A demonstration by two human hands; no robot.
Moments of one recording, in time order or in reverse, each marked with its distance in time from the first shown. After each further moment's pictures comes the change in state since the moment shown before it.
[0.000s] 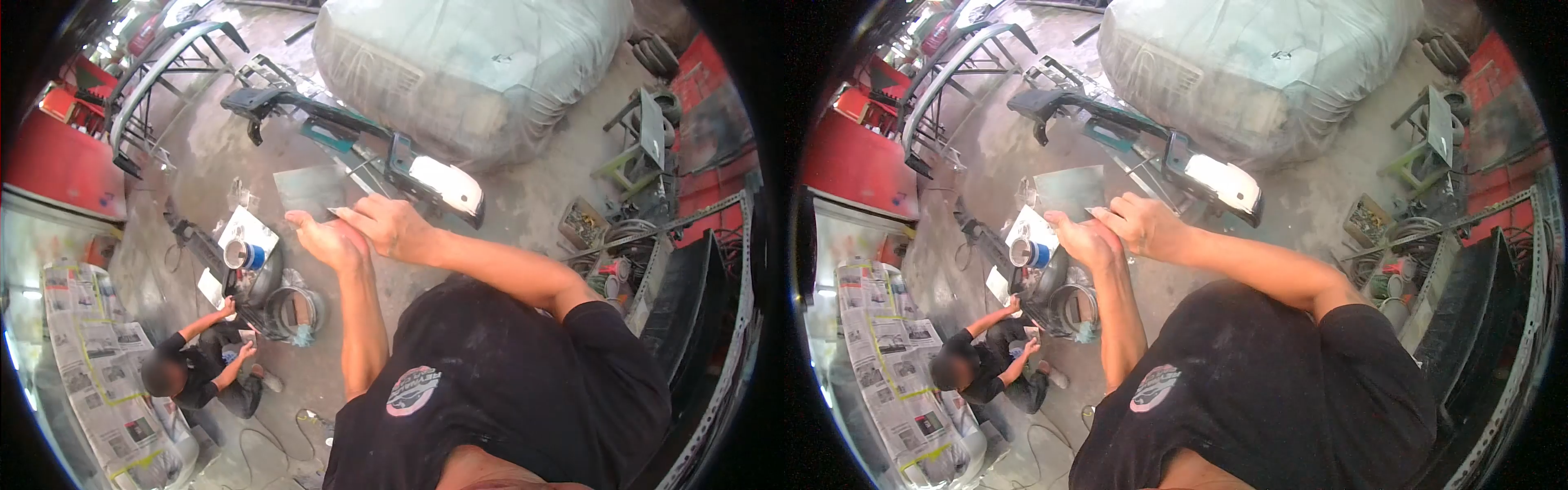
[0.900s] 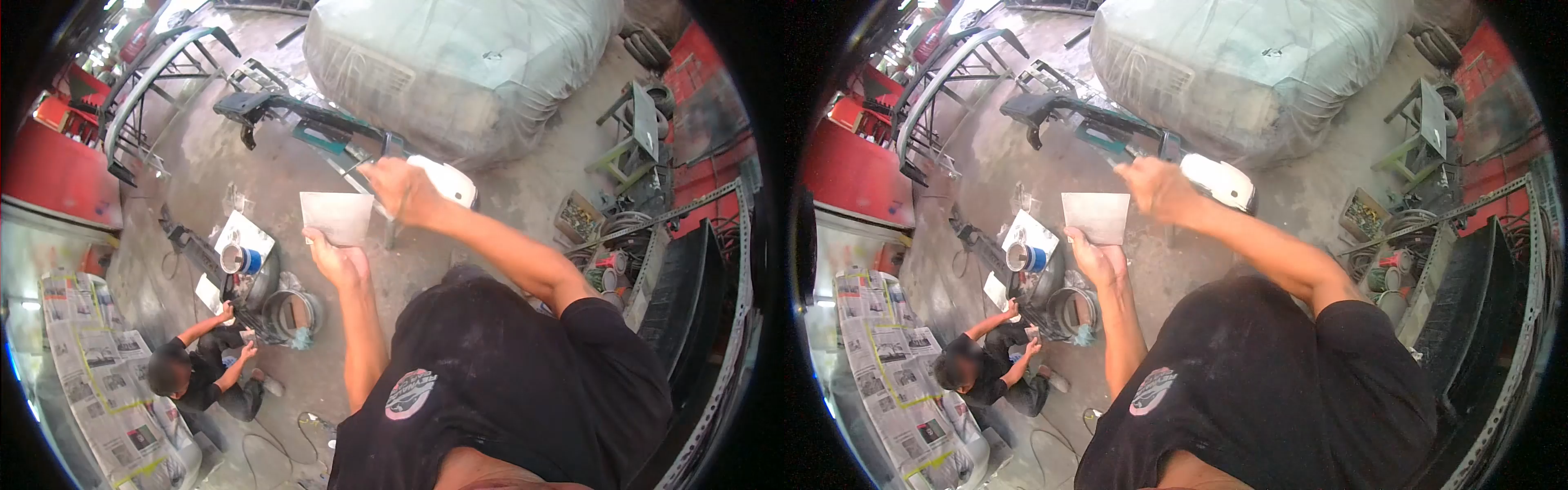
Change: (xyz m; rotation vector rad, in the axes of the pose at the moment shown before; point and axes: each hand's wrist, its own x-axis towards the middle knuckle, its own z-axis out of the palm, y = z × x) left_hand -0.013 -0.033 -0.057 -0.119 -0.084 -0.206; right_hand -0.002 0.049 -0.021 -0.103 -0.022 0.237
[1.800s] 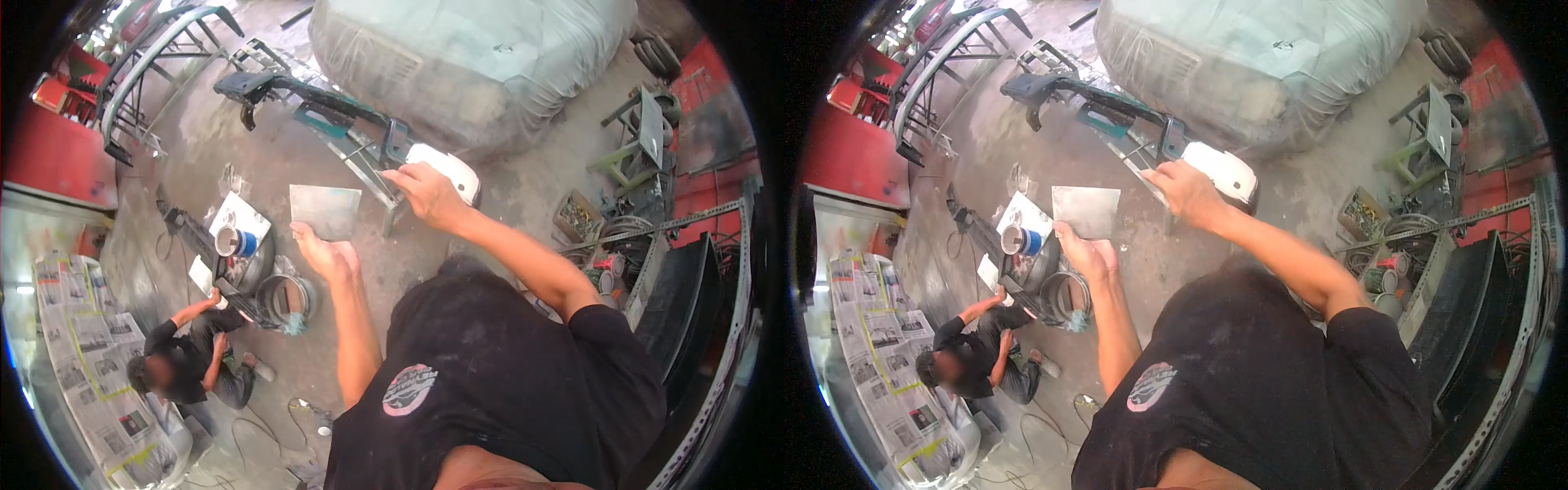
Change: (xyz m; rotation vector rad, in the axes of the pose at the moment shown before) left_hand 0.007 0.015 -0.008 0.040 0.138 0.065; right_hand -0.042 0.025 0.008 -0.017 -0.102 0.005
